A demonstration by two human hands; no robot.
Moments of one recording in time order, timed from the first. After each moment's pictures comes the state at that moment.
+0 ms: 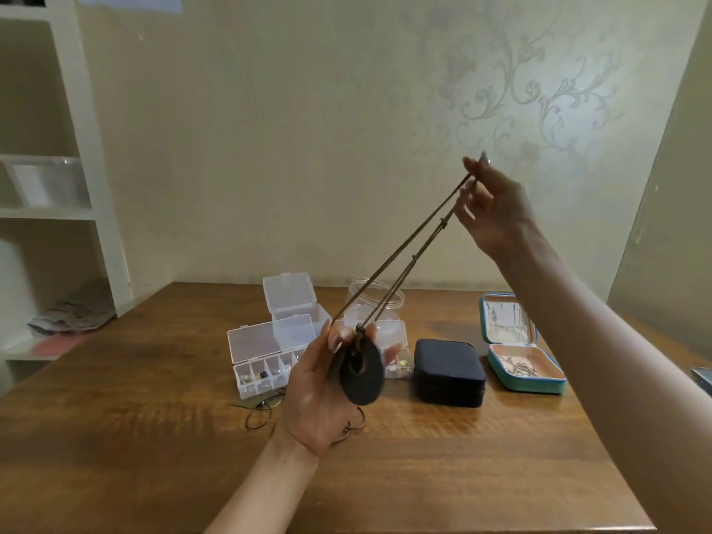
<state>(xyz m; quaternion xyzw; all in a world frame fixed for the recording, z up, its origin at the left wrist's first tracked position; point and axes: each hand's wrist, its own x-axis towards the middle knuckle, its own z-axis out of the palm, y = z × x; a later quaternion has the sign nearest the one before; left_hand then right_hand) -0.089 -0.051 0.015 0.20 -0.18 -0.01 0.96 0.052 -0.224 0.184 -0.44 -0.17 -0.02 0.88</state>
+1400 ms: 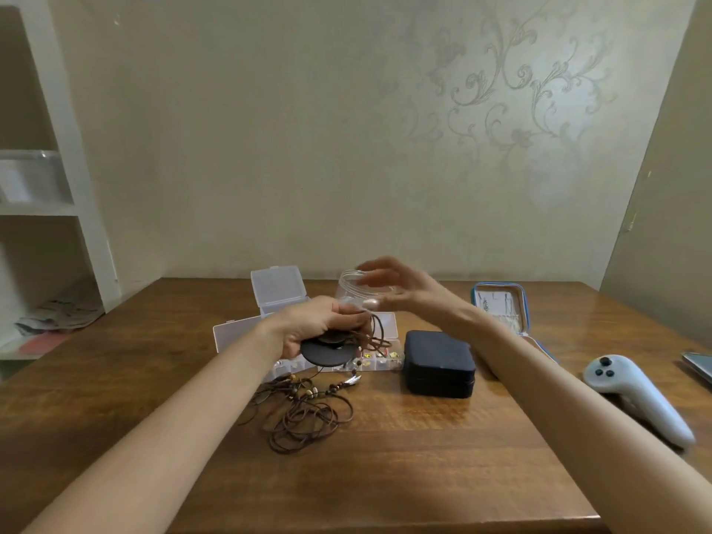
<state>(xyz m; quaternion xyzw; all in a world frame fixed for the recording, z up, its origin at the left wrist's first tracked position) -0.026 -0.013 0.064 0.76 -0.07 -0.12 0.64 0.028 -0.198 0.084 -0.76 -0.40 0.07 0.50</state>
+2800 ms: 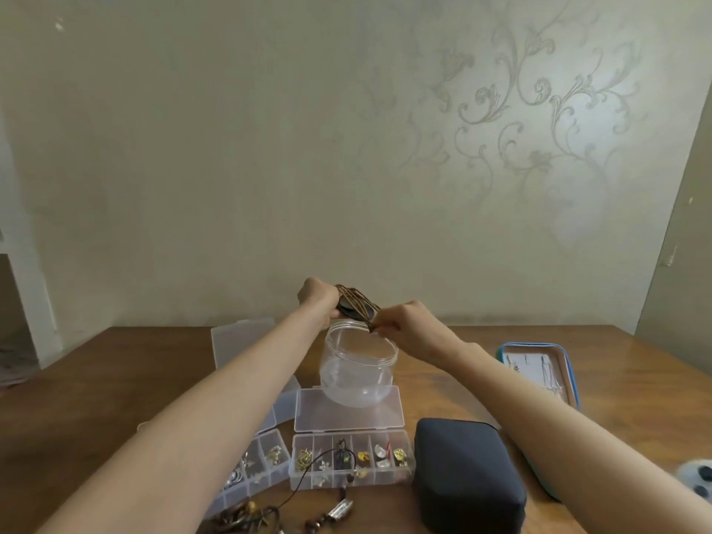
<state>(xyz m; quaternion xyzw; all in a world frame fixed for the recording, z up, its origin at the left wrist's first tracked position) 0.220 0.003 0.076 0.73 0.22 0.19 0.62 0.208 -0.170 0.051 -0.87 -0.39 -0.16 0.24</state>
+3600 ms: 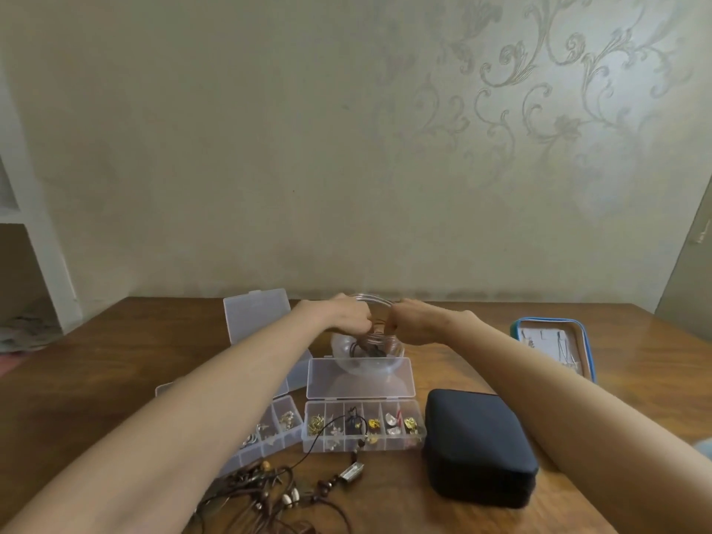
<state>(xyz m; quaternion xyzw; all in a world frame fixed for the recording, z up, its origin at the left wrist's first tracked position) 0.191 -0.007 0.049 0.99 -0.09 -0.04 0.01 0.205 -0.152 0.049 -0.94 -0.35 0.02 -0.02</state>
